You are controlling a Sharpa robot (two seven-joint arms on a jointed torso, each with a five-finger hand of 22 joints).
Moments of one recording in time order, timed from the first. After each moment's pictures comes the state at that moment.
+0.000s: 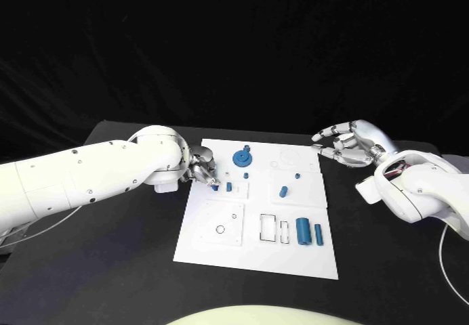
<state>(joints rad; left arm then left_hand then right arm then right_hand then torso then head) 1.29 -0.79 -0.05 1.48 -1.16 0.24 -0.49 1.12 -0.15 0.80 0.18 0.07 0.77 0.07 0.90 0.64 1.24 -0.01 1.19 0.91 1.47 -0.06 1.56 1.31 0.07 1.45 0.04 1.41 1.29 1.28 -0.95 -0.13 1.58 -0.78 -0.50 0.14 1.27 -0.16 0.39 0.17 0.24 0.85 0.17 0.19 0.46 1.37 0.09 1.33 1.31 1.46 0.02 1.52 1.31 0.02 1.47 0.13 1.43 1.31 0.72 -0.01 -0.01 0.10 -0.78</state>
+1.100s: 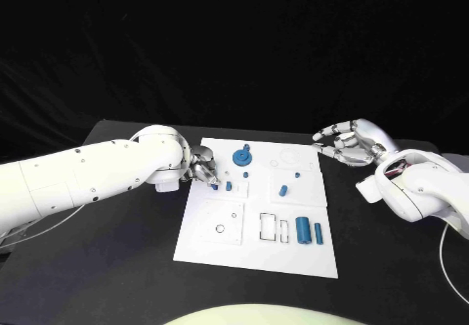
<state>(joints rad) 1.28 -0.78 -0.04 1.46 -1.16 0.24 -0.50 1.05 -0.17 0.85 0.13 0.07 0.79 0.06 0.91 0.65 1.26 -0.02 1.19 0.92 1.47 -0.08 1.56 1.31 0.07 1.45 0.03 1.42 1.30 1.28 -0.96 -0.13 1.59 -0.78 -0.50 0.14 1.26 -0.15 0.39 0.18 0.24 0.85 0.17 0.20 0.45 1.37 0.09 1.33 1.31 1.46 0.02 1.52 1.31 0.02 1.47 0.13 1.43 1.31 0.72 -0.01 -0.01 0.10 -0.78</state>
